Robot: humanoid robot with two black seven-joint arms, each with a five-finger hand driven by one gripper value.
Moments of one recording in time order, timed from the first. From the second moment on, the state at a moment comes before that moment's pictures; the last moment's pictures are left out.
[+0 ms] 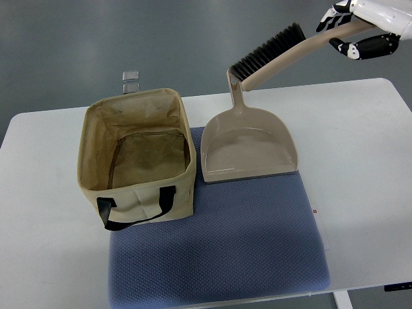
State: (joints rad) left arm 0.02 0.00 0.03 -0.12 -0.06 -0.02 -0.03; right arm 1.05 -0.93 0.51 1.31 -1.51 -0.03 0.39
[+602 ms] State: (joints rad) left arm 0.02 0.00 0.03 -0.12 -0.06 -0.02 -0.03; right arm 1.15 -0.54 0.47 1.31 -1.65 0.02 0.35
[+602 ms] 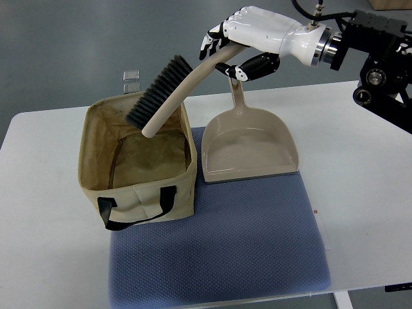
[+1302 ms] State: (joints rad) left arm 0.02 0.00 0.03 -0.12 -0.06 -0.02 -0.03; right arm 1.11 -0.59 0.48 1.32 -1.50 -0.14 0.37
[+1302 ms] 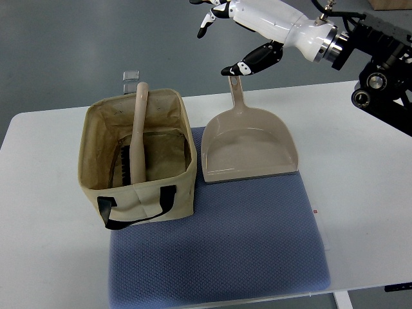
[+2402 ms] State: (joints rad) left arm 0.02 0.00 0.03 -0.12 -0.06 -0.02 -0.03; right arm 0.68 -0.59 0.75 1.02 -0.22 -0.03 0.35
